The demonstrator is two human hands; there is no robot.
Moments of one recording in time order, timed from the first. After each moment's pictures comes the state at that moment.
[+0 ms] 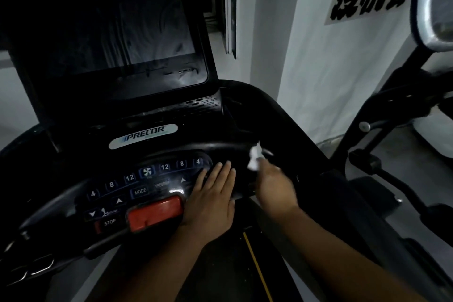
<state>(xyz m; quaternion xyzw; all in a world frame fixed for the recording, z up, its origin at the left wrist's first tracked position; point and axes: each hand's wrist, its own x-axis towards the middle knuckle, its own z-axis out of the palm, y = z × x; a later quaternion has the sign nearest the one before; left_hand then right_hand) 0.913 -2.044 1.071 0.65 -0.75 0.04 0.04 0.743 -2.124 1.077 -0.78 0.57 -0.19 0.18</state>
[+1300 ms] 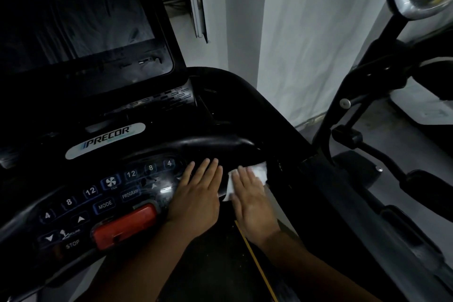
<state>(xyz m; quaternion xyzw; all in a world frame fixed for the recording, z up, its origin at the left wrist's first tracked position) 0.904 -2.074 1.056 0.61 -0.78 0.10 -0.02 0.727 -2.092 0.992 -0.81 0.49 -0.24 0.19</state>
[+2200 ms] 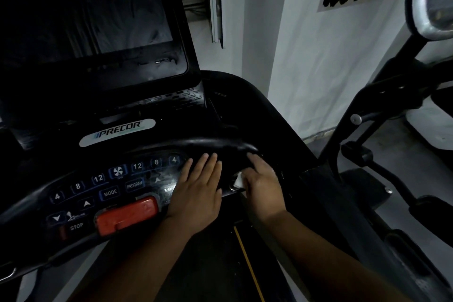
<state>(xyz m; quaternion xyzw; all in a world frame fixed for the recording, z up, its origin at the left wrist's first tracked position) 0.897 -2.072 1.061 0.66 -0.74 0.11 0.01 0.716 -2.146 1.022 -0.82 0.49 -0.24 0.16</state>
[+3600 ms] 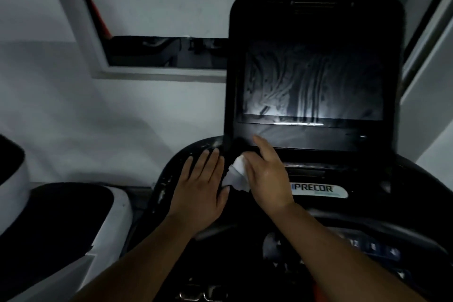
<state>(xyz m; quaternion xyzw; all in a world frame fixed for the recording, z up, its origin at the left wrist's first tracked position) 1.315 -1.943 1.159 0.78 -0.59 0.19 0.10 1.179 -2.079 1.177 -0.88 0.22 -0.40 0.11</state>
